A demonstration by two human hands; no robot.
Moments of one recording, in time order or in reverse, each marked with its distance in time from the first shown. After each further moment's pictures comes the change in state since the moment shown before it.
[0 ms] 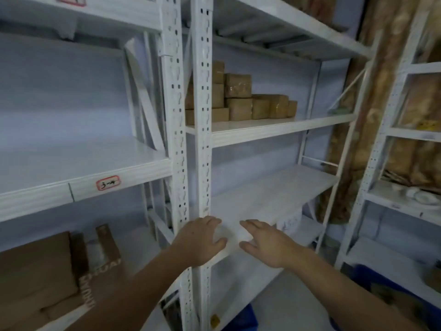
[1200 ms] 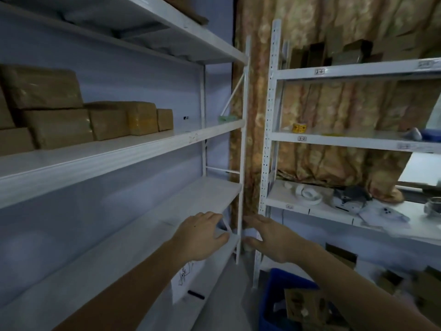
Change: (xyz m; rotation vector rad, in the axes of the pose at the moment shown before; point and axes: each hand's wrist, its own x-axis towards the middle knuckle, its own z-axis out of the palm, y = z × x) left_hand 0.386 0.309 0.081 0.003 -0.064 0.439; right_hand -0.012 0.404 -0.160 -0.026 0.125 0.399
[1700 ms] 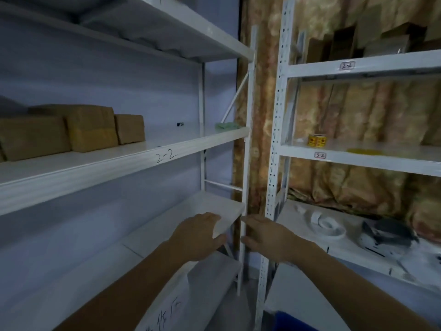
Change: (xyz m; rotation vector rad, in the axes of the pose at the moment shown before) left_hand 0.251 -0.011 0.036 -0.043 0.025 -0.115; right_hand 0.212 0.175 -0.041 -0.025 0.015 -0.101
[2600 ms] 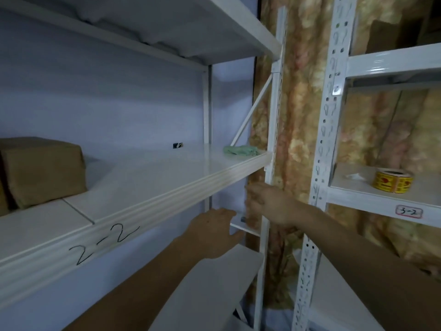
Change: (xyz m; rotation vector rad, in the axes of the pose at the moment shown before) left_hand 0.344 -0.084 -0.020 0.008 0.102 -0.012; right_hand 0.392 0.156 -0.091 0.045 0.140 -0.069
